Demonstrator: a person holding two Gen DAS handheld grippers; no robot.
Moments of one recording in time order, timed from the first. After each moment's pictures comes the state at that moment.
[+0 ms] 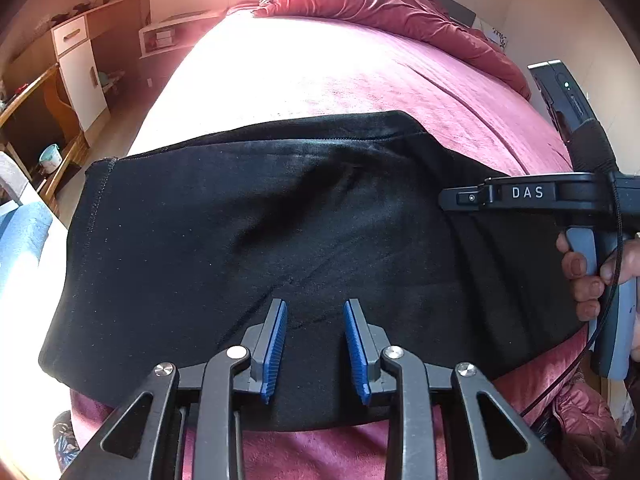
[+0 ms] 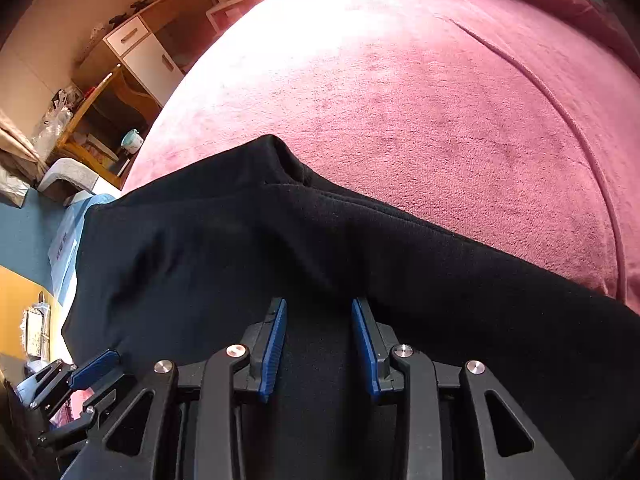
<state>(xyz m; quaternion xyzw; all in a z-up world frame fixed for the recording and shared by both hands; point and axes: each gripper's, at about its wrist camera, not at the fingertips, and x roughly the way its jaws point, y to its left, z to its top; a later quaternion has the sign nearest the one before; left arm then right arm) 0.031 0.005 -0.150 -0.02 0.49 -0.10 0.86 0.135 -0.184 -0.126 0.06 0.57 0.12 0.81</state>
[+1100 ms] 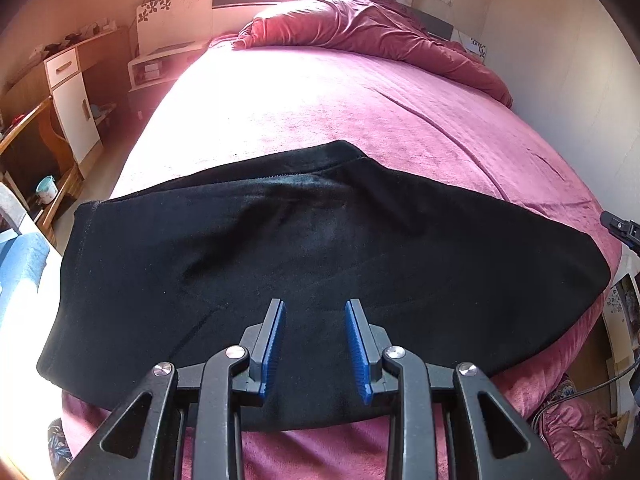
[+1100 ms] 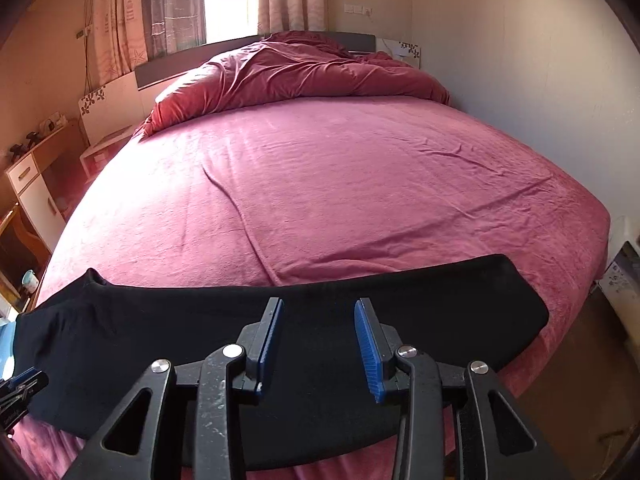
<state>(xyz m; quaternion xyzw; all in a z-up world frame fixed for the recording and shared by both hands) 0.014 -0.039 -0.126 0.00 0.45 -0.12 0.89 -0.025 -0.397 -0.018 0.07 0.37 -0.17 0.91</state>
